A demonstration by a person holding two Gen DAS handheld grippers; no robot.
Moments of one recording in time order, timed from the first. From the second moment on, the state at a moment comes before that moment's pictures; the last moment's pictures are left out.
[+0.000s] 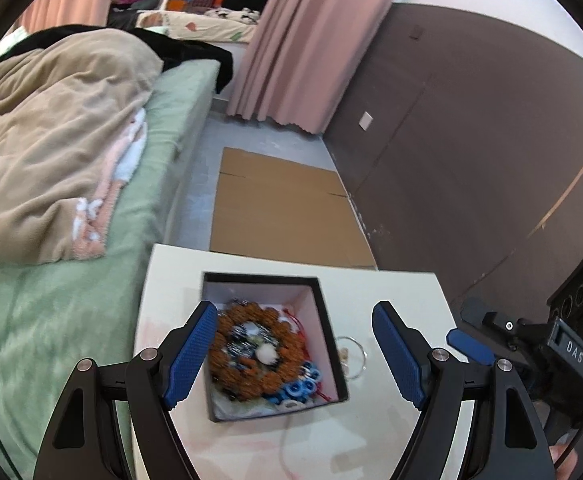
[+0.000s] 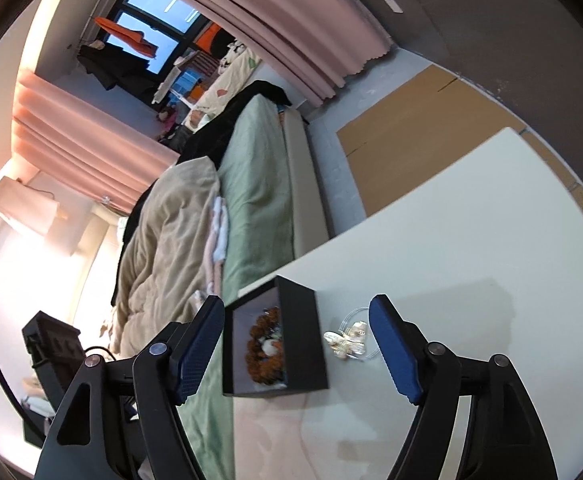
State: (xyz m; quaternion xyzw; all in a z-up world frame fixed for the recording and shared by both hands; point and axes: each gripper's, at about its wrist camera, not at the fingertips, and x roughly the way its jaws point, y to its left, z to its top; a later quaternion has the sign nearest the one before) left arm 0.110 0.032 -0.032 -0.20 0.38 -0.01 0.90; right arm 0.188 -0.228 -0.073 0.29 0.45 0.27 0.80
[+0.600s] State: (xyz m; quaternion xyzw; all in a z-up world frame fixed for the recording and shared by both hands) left arm 0.128 -0.052 -0.051 -0.11 0.44 -0.07 0.89; right arm 0.178 -0.298 -0.073 0.30 0.45 0.22 0.81
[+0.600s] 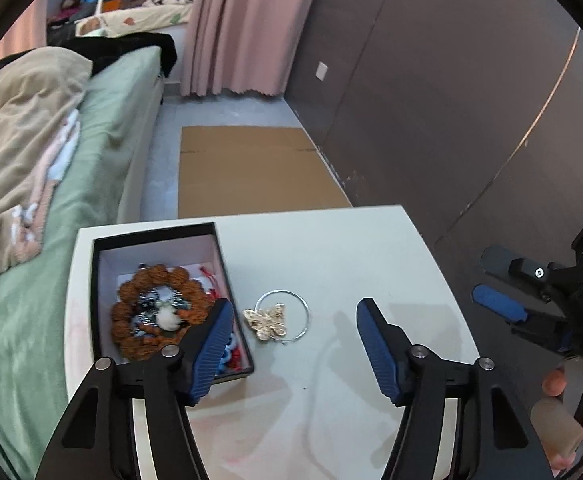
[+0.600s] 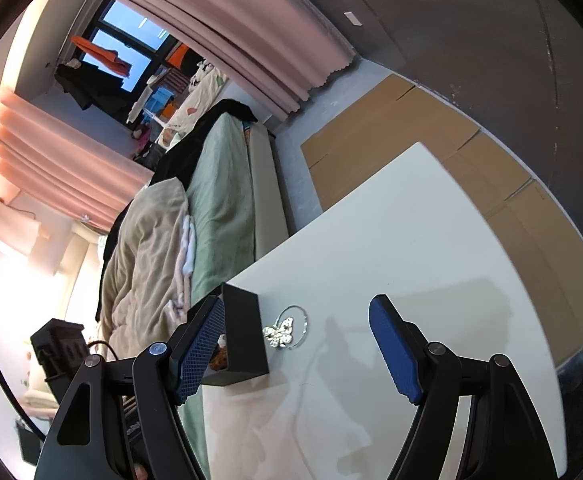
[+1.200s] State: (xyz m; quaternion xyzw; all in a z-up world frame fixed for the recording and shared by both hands) left arm 0.148 -0.082 -0.083 -0.05 0.54 -0.03 0.84; right arm 0.186 -0.322 -0.079 0.33 0.47 0.22 0.79
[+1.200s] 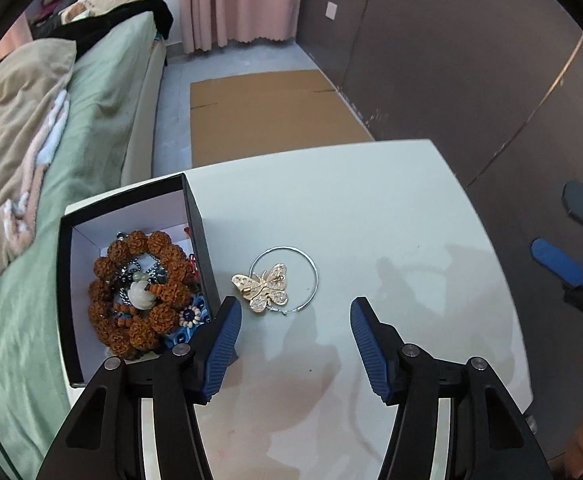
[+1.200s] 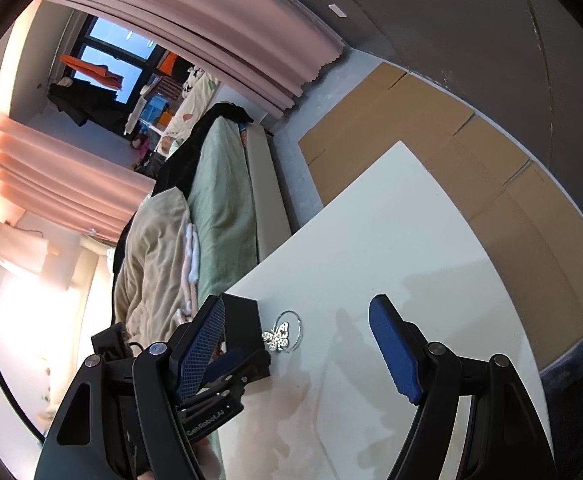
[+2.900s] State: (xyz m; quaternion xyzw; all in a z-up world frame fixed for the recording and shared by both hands) left arm 0.189 -0.100 -0.123 0.02 0.59 0.06 0.81; right arm 0.194 -0.342 -0.086 0.37 0.48 0.22 0.76
